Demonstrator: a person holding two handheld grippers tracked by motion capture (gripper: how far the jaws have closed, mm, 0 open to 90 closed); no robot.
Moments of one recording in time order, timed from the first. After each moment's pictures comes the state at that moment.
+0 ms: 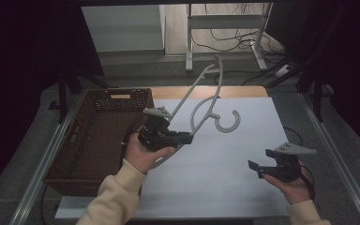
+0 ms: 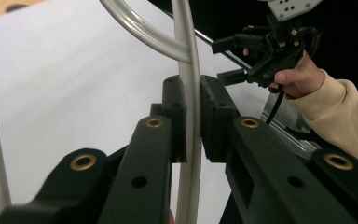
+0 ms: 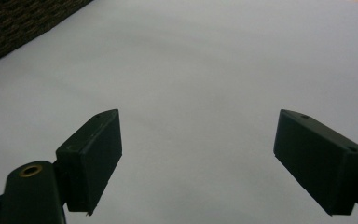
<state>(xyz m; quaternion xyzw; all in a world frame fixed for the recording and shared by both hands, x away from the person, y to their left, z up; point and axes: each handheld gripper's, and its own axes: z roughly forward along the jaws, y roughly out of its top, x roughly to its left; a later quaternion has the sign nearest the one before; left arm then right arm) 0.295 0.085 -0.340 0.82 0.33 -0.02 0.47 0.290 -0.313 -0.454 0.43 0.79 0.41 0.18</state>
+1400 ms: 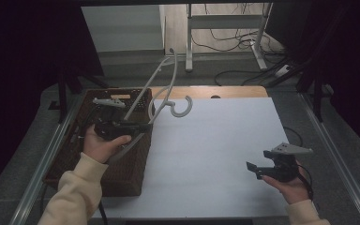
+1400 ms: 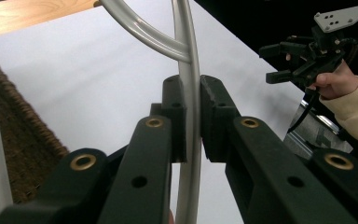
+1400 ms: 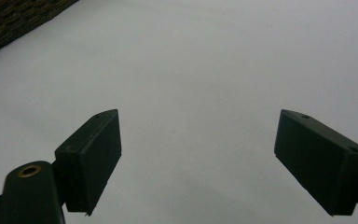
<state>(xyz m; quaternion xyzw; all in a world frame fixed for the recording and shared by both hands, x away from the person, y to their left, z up) 0.308 0.190 -0.344 0.79 0.39 0.00 0.46 0.292 -0.310 -0.458 0.42 0.80 0.40 0.16</state>
